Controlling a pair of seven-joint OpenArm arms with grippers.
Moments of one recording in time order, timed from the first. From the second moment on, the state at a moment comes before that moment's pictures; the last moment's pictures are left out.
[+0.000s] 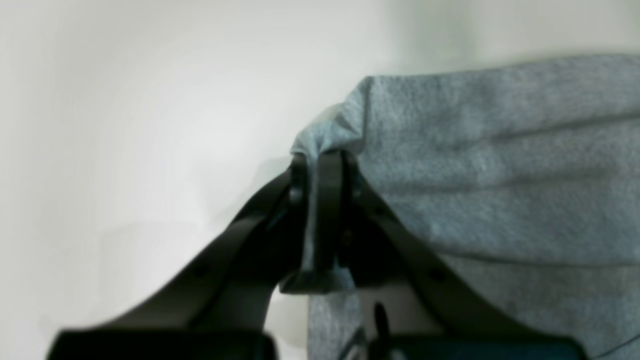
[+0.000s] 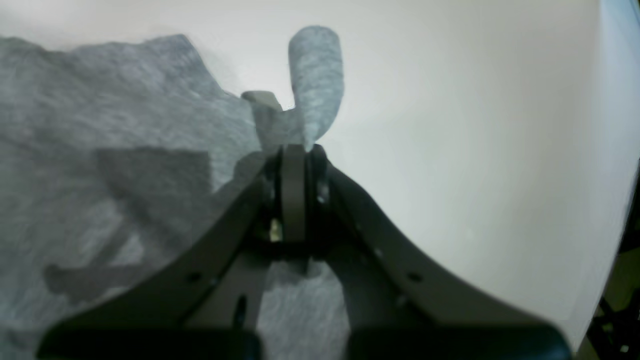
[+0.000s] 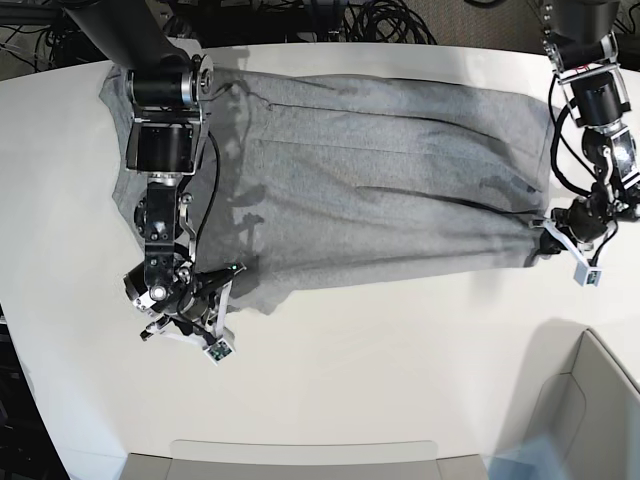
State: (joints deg) left arm -13.6 -28.8 -18.7 61.4 -24.5 -35.2 47.1; right arm 26.6 0.1 4.7 74.5 -18.6 39.3 -51.9
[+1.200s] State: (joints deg) left arm -0.7 -28.7 -18.4 75.9 -25.1 -35.6 47.1; right arm 7.1 1.8 12.3 105.6 -17.2 44.6 -64.0
